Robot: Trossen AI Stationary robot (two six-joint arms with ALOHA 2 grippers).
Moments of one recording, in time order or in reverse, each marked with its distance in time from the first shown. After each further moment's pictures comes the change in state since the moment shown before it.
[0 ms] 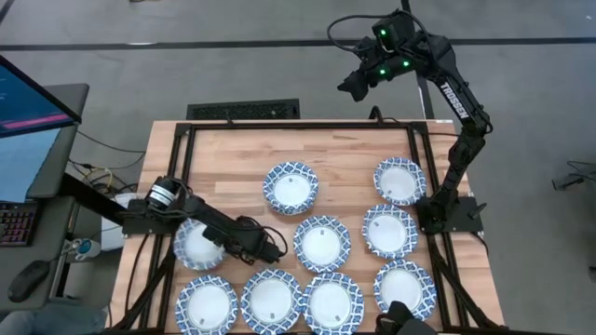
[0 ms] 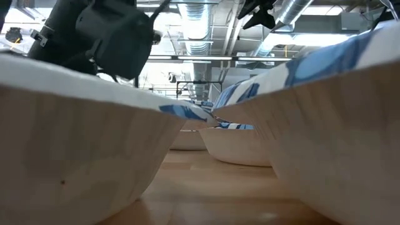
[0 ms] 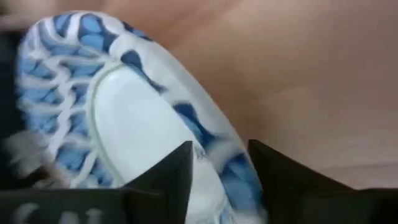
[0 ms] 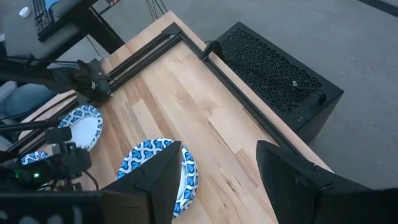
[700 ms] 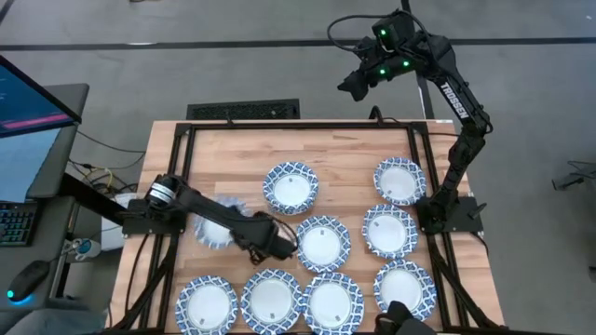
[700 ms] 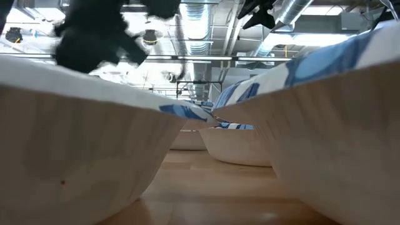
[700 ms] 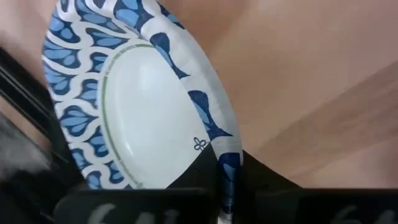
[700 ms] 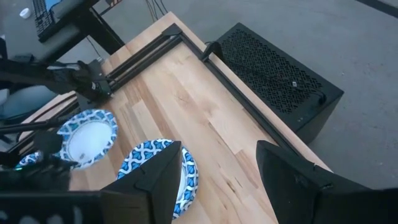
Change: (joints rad) left arm 0.030 -0.006 0.300 -0.234 -0.144 0.364; right arm 0.000 0.000 0.000 0.003 0.000 0.002
